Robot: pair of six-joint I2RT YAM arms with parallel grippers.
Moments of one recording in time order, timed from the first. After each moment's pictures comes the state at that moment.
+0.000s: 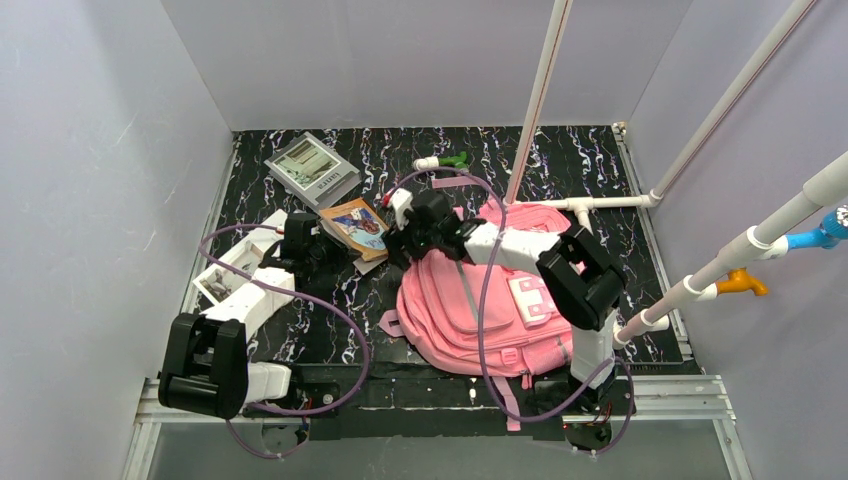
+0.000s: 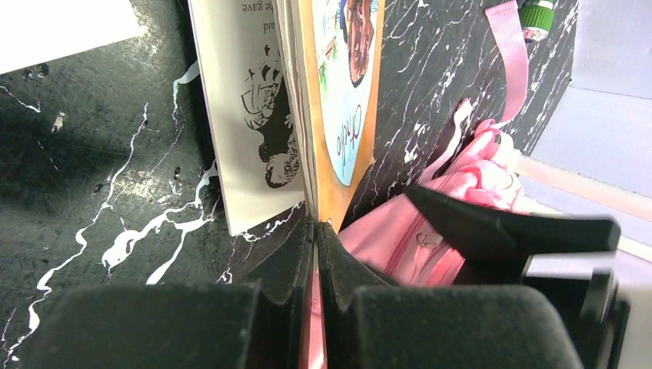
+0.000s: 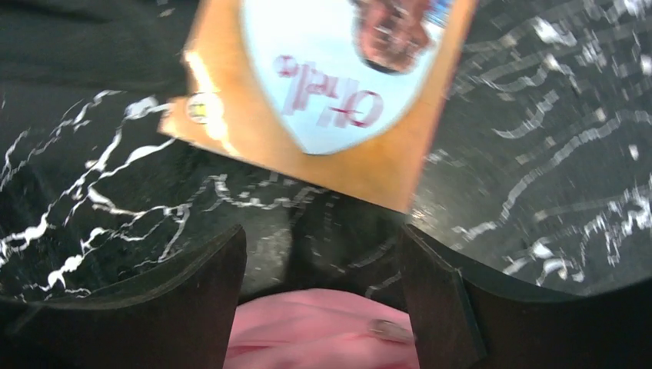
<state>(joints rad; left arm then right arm) -0.19 1.27 0.60 -0.09 0.19 -1.07 0.82 1.93 1.28 -0.03 -0.23 0.03</state>
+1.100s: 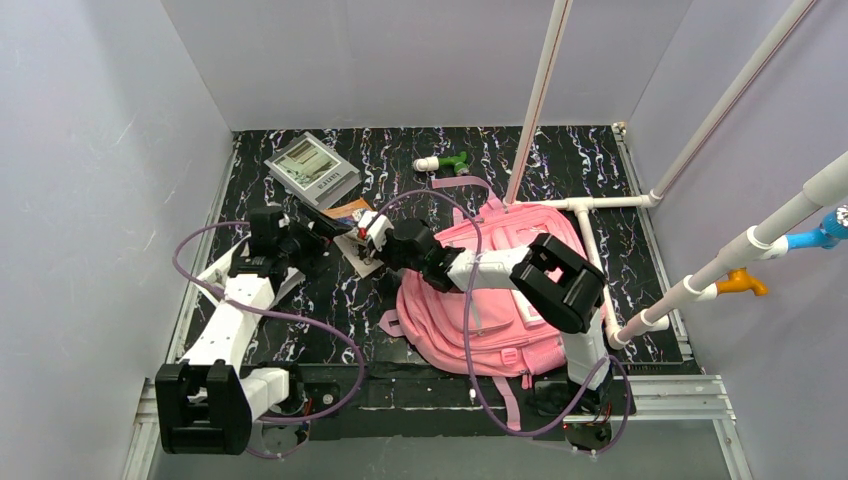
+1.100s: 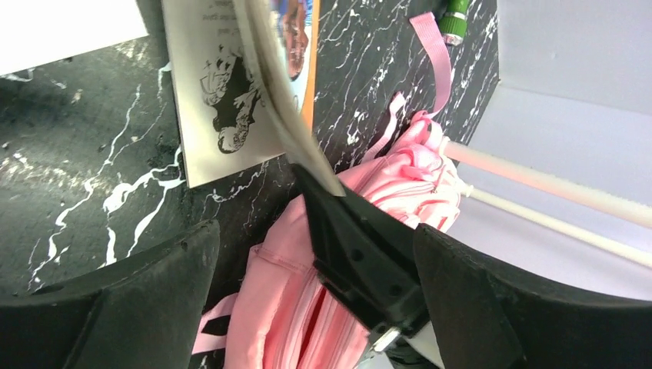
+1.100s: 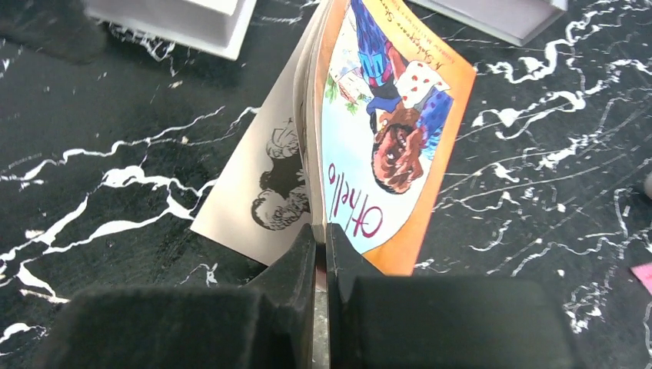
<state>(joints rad) -0.04 1.10 0.69 -0.31 0.35 -1.05 1.00 2.00 1.14 0.47 0.01 -0.27</state>
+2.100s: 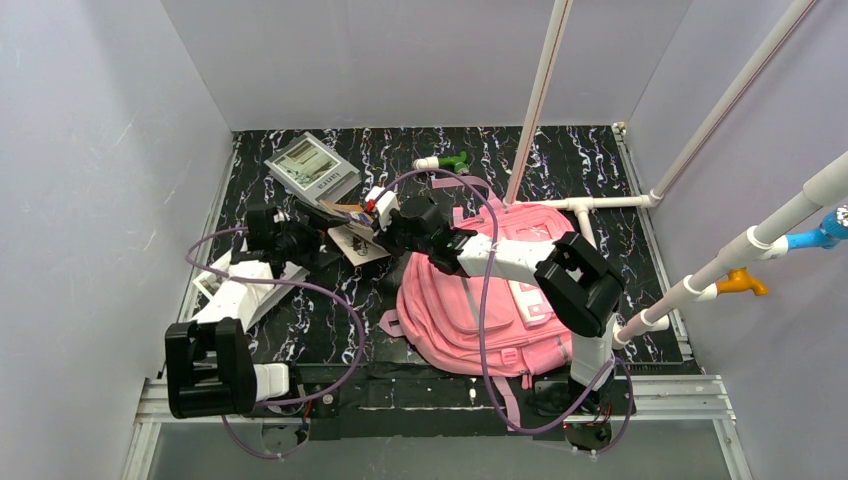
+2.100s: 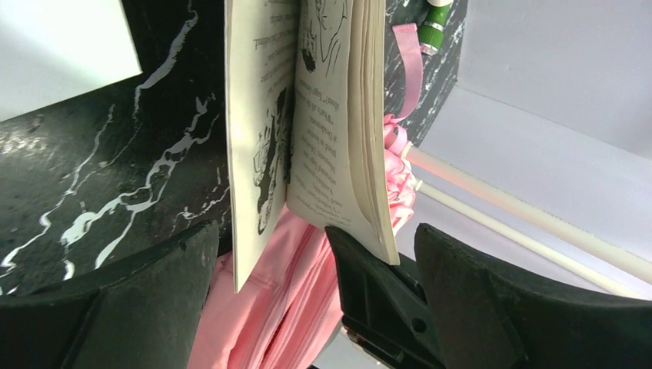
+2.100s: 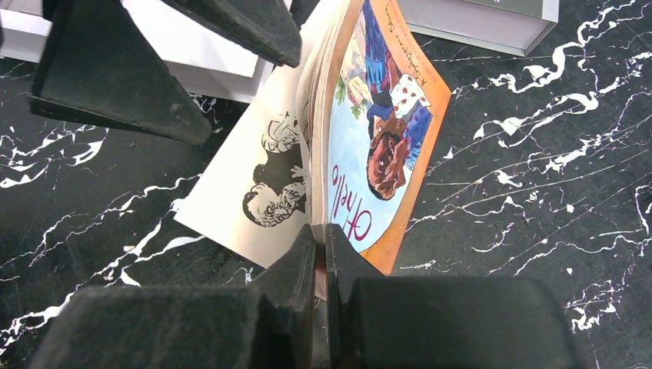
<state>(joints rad) 0.07 1.28 0.67 -0.13 0.54 -1.16 0.94 1.89 1.23 0.28 -0.12 -0.10</state>
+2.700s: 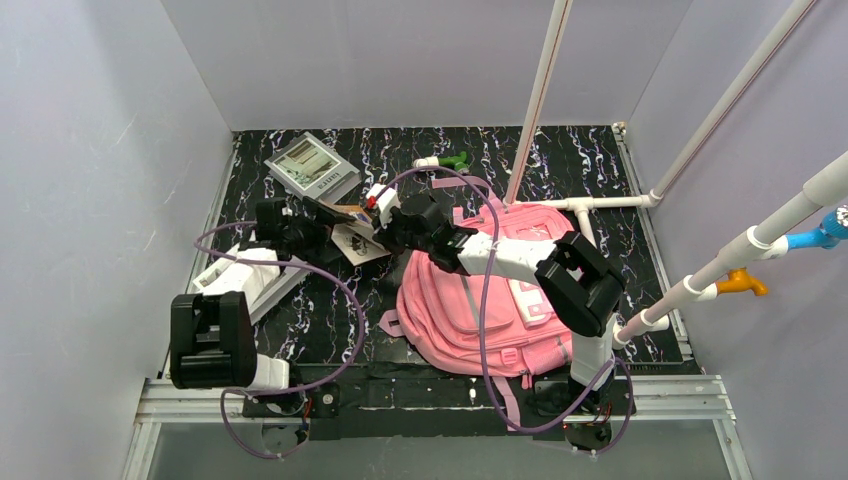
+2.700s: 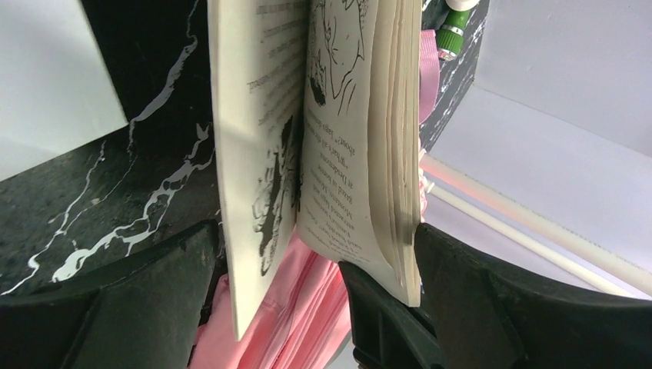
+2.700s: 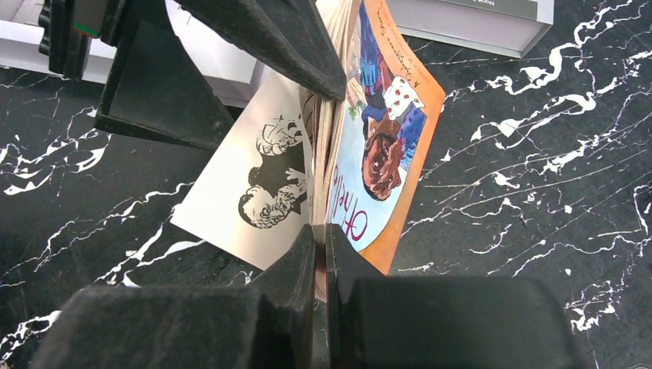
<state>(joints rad) 0.04 1.38 0.71 -0.11 0.52 -1.15 0.94 1.89 1.24 0.27 -0.13 -0.08</state>
